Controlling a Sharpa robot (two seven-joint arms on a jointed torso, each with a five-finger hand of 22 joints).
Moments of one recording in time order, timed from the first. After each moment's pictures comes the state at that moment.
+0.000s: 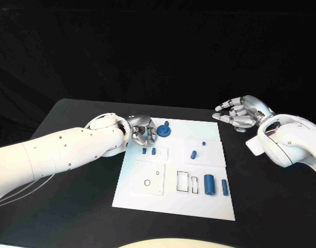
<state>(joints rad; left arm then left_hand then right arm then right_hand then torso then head) 1.13 -0.70 0.01 1.28 -1.39 -0.11 -0.08 1.49 -0.24 0.58 0.17 0.22 0.95 0.12 0.43 0.40 0.99 0.05 0.65 0.21 1.39 -0.02 1.43 1.04 0.15 1.08 0.09 1.27 0.89 1.32 -0.88 -0.16 1.52 -0.77 -0.50 -0.01 1.36 -0.12 0.20 0.29 0.19 0.80 0.18 0.27 0.29 1.27 0.09 1.28 1.19 1.46 0.02 1.50 1.31 0.10 1.32 0.12 1.09 1.21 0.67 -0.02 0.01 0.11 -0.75</state>
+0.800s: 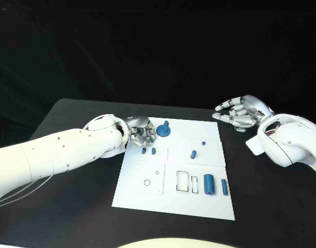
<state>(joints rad) 1.12 -0.71 0.01 1.29 -1.38 -0.11 -0.07 1.47 -0.25 0.58 0.17 0.22 0.88 0.14 0.34 0.39 0.99 0.05 0.64 0.22 1.39 -0.01 1.43 1.03 0.15 1.08 0.10 1.26 0.87 1.32 -0.88 -0.16 1.52 -0.77 -0.50 -0.02 1.36 -0.12 0.20 0.29 0.19 0.80 0.18 0.27 0.29 1.27 0.09 1.28 1.19 1.46 0.02 1.50 1.31 0.10 1.32 0.12 1.09 1.21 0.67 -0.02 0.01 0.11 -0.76</state>
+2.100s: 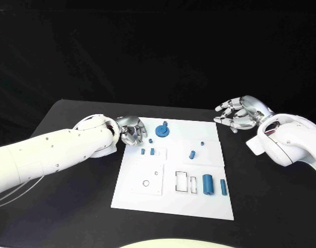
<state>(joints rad) 1.12 -0.76 0.02 1.28 -1.34 -0.10 -0.09 1.46 -0.26 0.57 0.17 0.22 0.83 0.15 0.26 0.37 0.96 0.07 0.63 0.25 1.35 0.00 1.41 0.96 0.15 1.00 0.11 1.20 0.78 1.32 -0.88 -0.16 1.50 -0.80 -0.48 -0.02 1.47 -0.19 0.31 0.26 0.19 0.80 0.17 0.29 0.29 0.93 0.11 0.55 0.45 1.43 0.02 1.30 1.11 0.15 1.20 0.13 0.78 1.01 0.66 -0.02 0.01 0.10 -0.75</state>
